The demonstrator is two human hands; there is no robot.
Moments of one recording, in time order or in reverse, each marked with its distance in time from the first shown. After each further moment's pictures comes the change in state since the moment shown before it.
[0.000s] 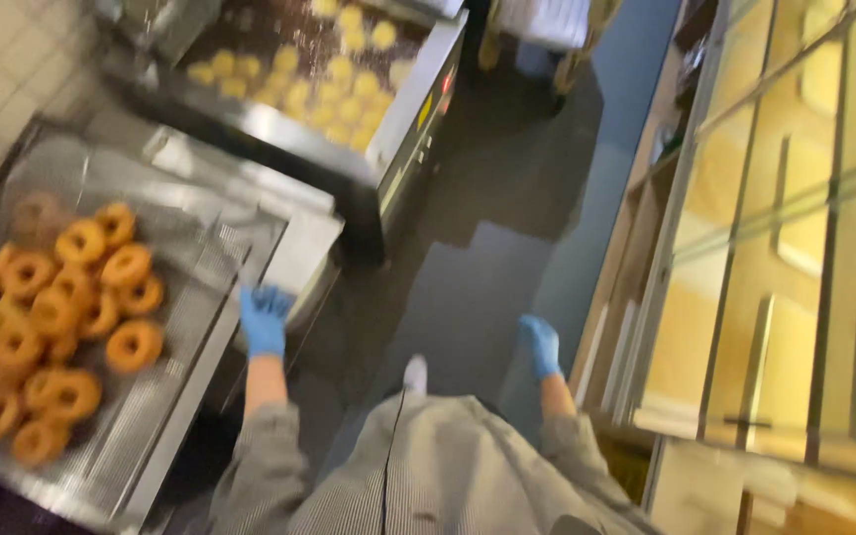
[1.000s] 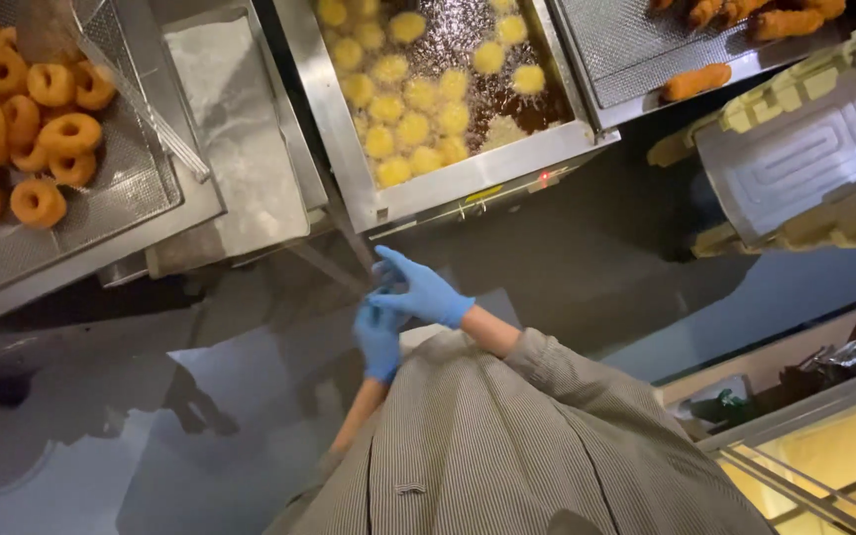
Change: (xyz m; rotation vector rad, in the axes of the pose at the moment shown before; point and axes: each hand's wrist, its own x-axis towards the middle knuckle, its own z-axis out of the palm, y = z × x) left_hand -0.015 -0.282 0.459 0.574 0.647 0.694; right_hand 0.331 -0.371 0.287 -0.267 -1.717 -0.227
